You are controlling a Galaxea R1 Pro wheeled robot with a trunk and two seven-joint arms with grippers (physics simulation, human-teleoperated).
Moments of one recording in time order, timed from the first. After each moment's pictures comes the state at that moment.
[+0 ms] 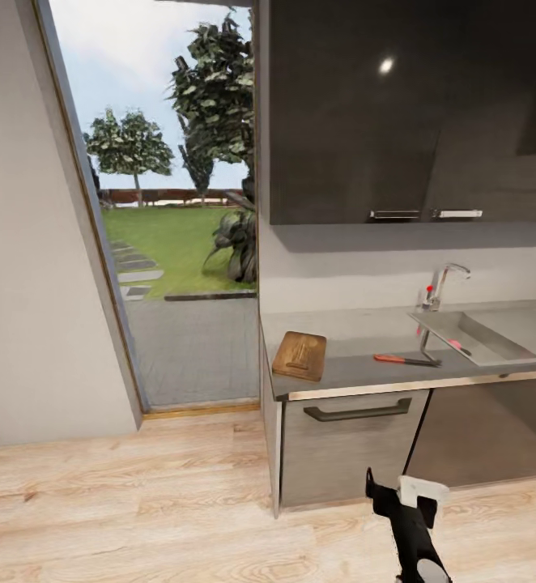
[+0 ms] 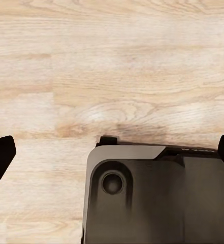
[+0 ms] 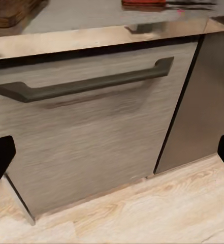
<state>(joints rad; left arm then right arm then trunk) 0.00 0.01 0.06 -0.38 0.02 -0.07 0.00 -0.02 0.05 0.00 -1.33 0.00 0.06 -0.28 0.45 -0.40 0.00</state>
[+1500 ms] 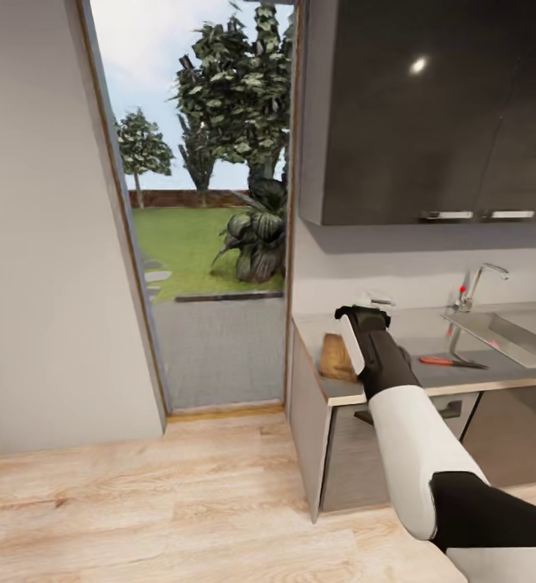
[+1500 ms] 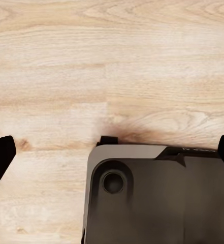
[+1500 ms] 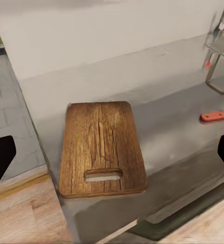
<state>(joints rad) 0.00 0.01 0.06 -0.38 0.02 -0.07 0.00 -1.05 0.17 -0.08 -0.89 0.00 0.65 -0.49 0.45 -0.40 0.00</state>
